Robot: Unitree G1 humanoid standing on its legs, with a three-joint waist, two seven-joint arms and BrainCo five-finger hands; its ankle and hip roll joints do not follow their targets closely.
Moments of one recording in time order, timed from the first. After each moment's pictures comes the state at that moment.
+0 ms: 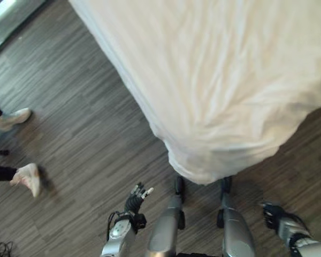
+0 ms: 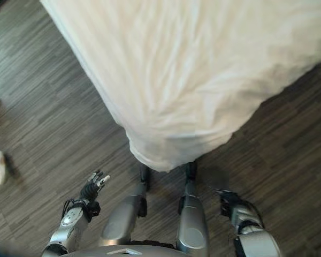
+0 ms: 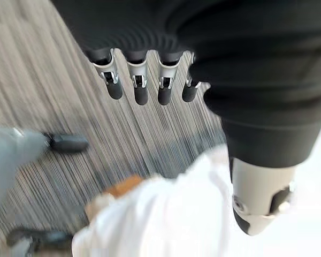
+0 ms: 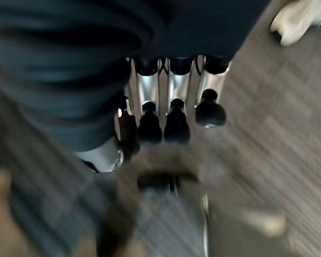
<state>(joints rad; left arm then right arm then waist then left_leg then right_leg) 0.06 0.24 -0.19 0.56 -0.55 -0.18 0.02 -0.28 -0.46 0.04 1.30 0.48 -0.05 0.03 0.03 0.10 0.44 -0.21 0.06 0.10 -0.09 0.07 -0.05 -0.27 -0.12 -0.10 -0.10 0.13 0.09</state>
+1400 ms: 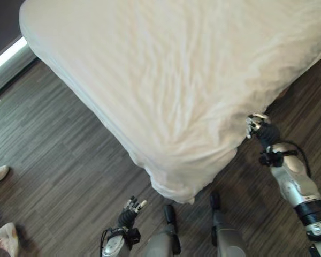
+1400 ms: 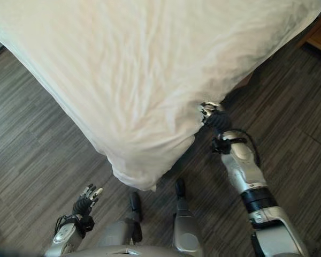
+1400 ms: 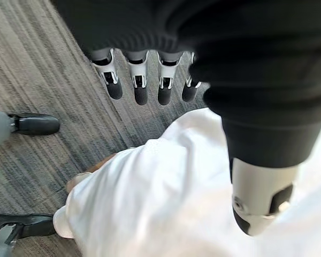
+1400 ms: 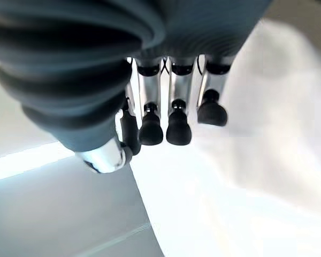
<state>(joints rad) 0.18 0.21 -0.11 0.61 -0.55 -0.19 0.00 -0.36 -0.56 0.26 0.26 0.77 -0.14 0.12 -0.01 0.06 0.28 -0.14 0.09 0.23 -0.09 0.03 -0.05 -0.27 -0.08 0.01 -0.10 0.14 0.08</state>
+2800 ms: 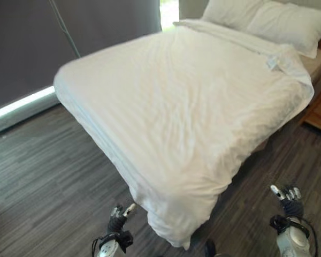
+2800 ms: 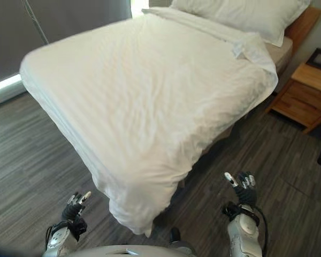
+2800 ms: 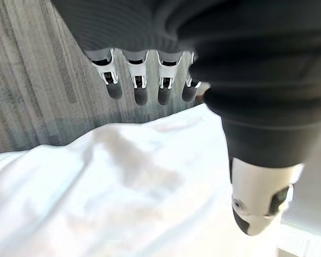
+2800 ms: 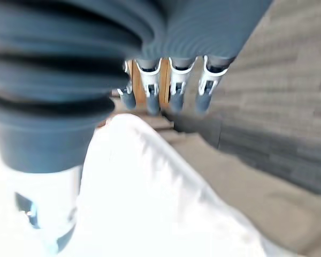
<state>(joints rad) 0.22 0.20 0.03 0.64 -0.53 -0.19 0.11 0.23 -0.23 -0.14 0.35 0.39 -0.22 -0.22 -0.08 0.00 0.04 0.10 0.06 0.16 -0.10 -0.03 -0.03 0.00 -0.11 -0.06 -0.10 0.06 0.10</state>
